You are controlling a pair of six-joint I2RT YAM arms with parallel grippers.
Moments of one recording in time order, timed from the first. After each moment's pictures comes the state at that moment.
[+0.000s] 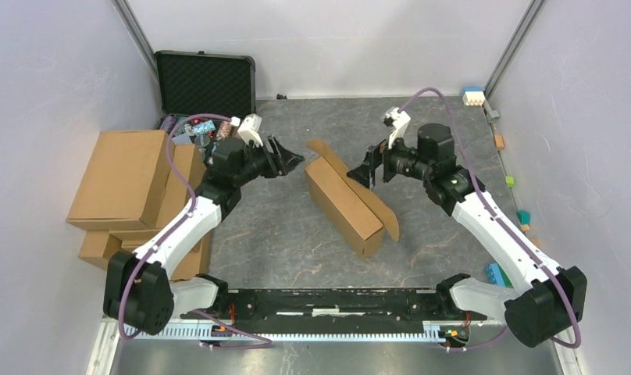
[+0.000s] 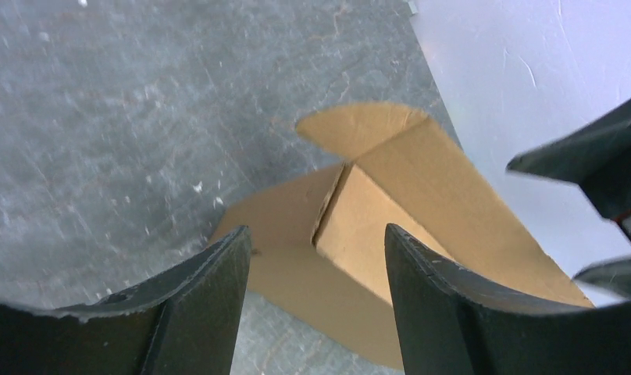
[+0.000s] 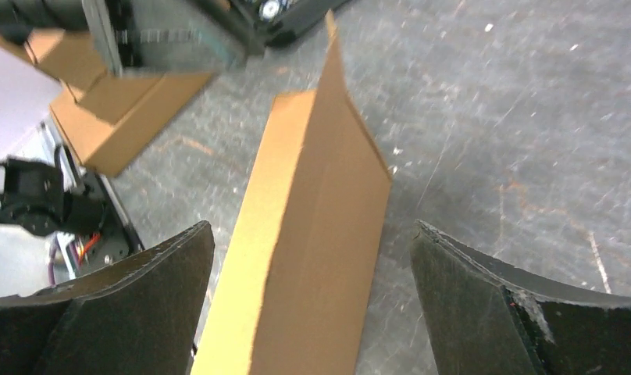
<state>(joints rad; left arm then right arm) -0.34 1.18 0.76 0.16 0.37 -0.61 0.39 1.15 1.01 -0.18 -0.54 0.16</state>
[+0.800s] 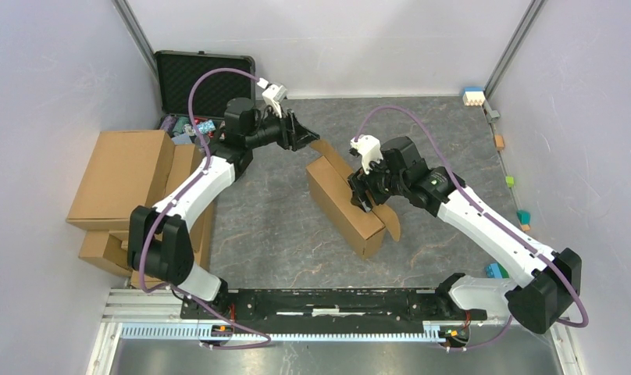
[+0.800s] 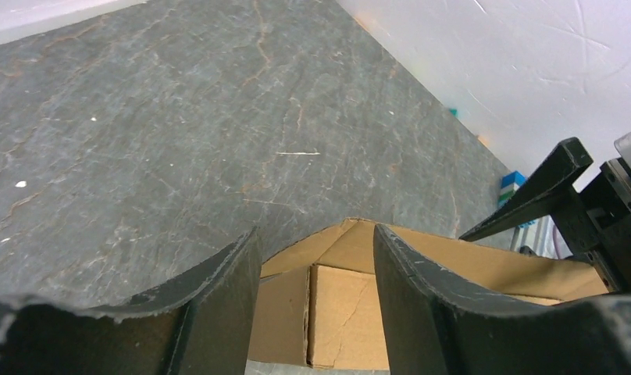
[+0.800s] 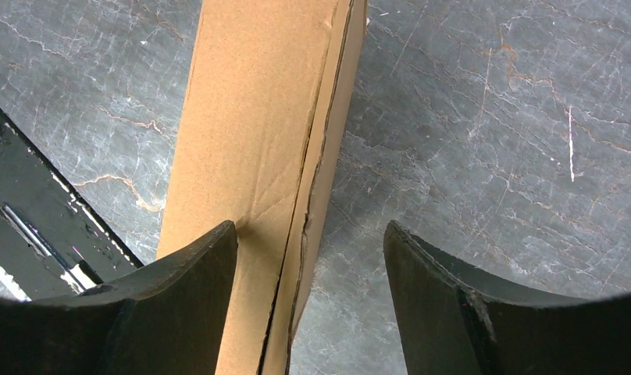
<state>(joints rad) -0.33 1.51 1.18 0.12 0.67 -0.29 0.65 1.23 1.11 -0.62 -0.17 -0.06</state>
